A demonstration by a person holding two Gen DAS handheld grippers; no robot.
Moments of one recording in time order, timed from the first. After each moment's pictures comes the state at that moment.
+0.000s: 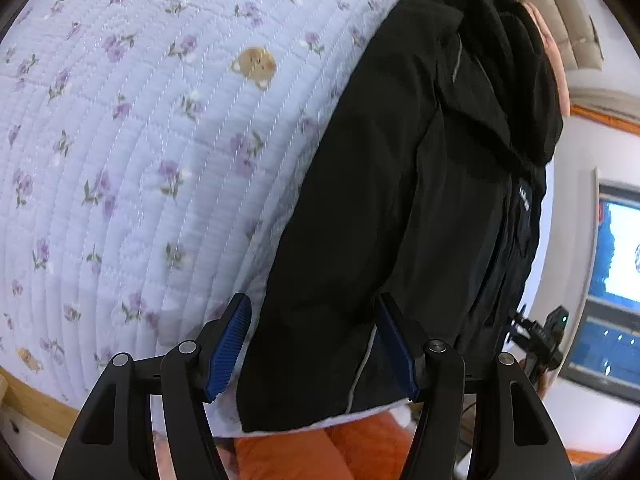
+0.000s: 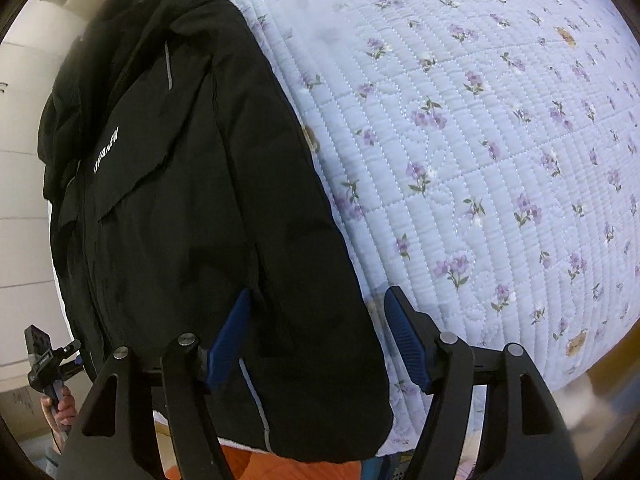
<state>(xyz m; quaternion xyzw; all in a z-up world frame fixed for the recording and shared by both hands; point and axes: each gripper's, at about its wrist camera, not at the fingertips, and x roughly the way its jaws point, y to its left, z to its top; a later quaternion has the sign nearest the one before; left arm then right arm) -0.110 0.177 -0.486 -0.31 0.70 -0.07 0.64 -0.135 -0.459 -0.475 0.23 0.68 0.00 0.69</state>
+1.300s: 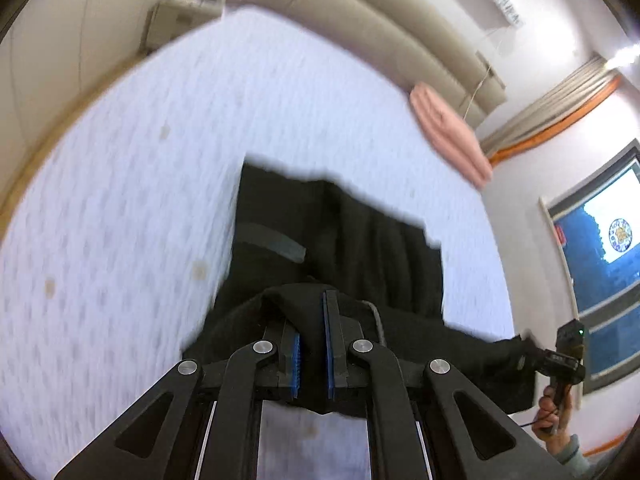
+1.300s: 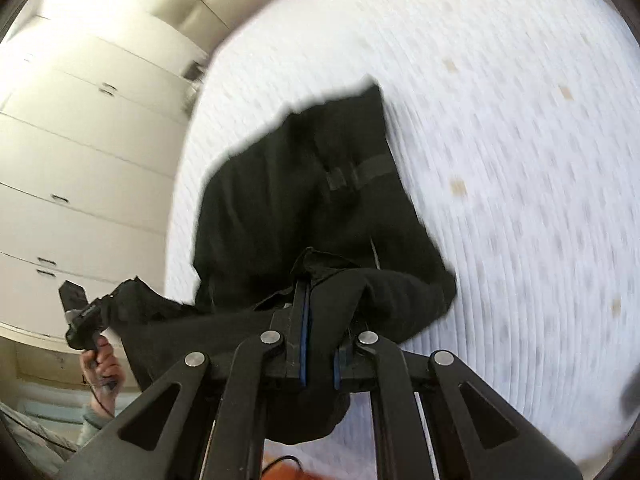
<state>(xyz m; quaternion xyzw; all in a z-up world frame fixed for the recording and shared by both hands) 0.105 0.123 -0.270 -0.25 0.46 -0.11 0.84 0.078 -0.423 -0.285 0.27 0.54 0.16 0.78</state>
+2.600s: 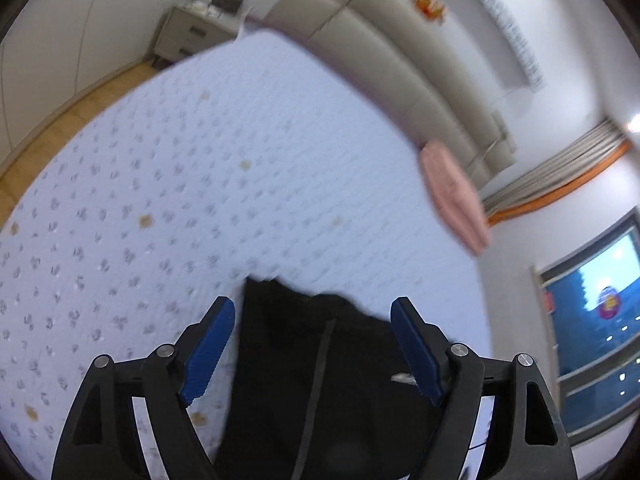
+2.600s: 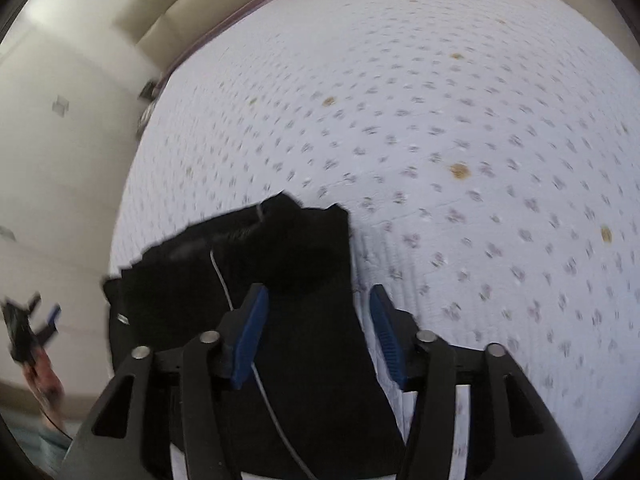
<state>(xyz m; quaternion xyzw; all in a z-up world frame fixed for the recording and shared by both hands) 0.251 0.205 -0.302 -0.32 0.45 -0.09 0.83 0.243 -0.439 -0.368 0.18 0.55 0.10 0.81</state>
